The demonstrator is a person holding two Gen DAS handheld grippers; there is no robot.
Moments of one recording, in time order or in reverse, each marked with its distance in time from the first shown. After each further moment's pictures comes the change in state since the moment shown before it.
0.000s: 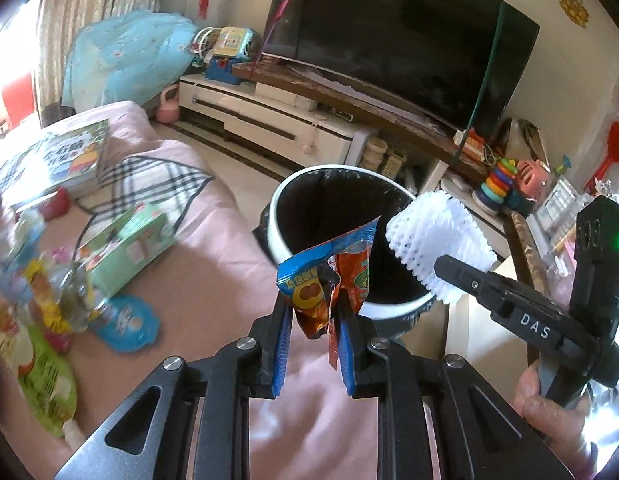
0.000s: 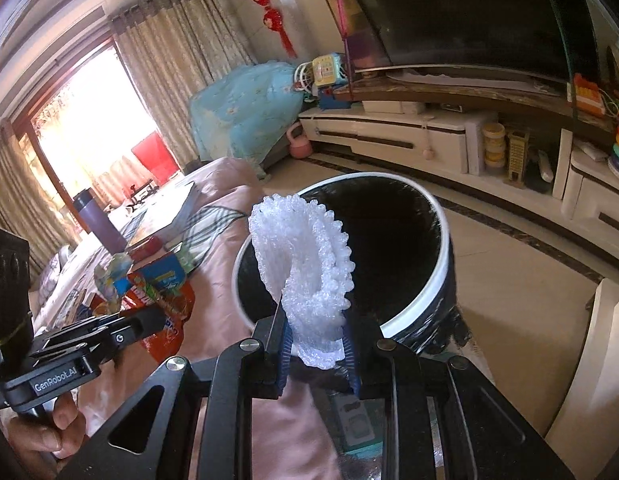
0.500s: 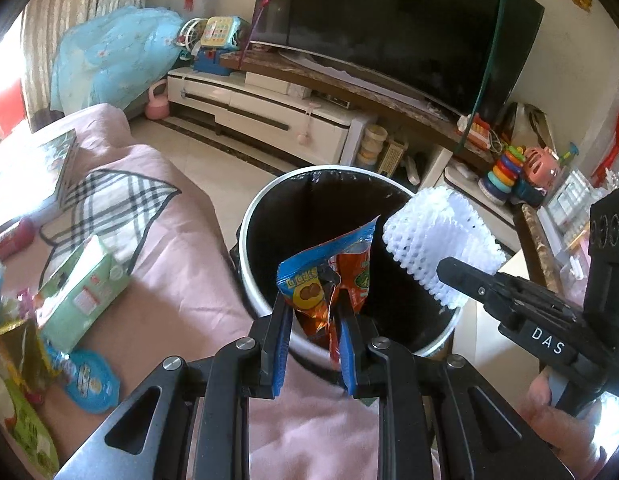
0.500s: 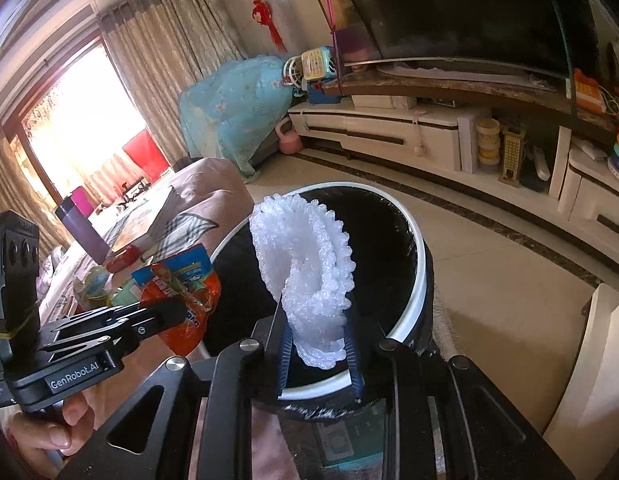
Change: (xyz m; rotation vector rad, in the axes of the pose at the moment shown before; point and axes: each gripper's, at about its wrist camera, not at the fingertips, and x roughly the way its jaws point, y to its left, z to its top) left arm 0.066 -0.018 0.037 0.028 0.045 0.019; right arm 0.020 -0.025 0.020 0.003 0.030 -0.020
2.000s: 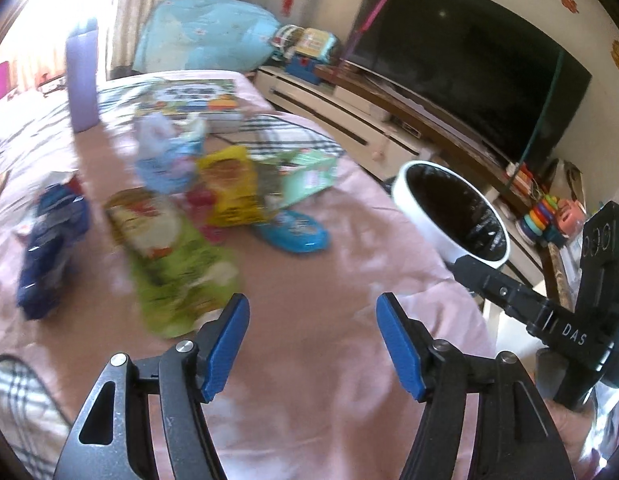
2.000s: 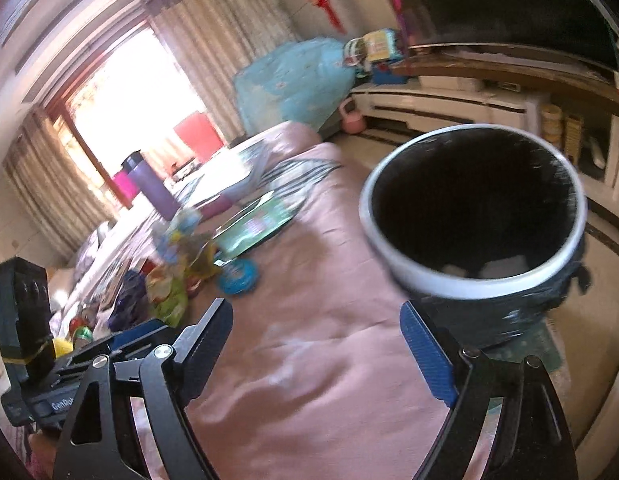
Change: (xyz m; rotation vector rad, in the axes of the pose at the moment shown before) left arm -0.160 0.096 -0.137 -0.228 -0.090 0.116; right arm 0.002 0.116 -0.061 -0.052 0.052 0.194
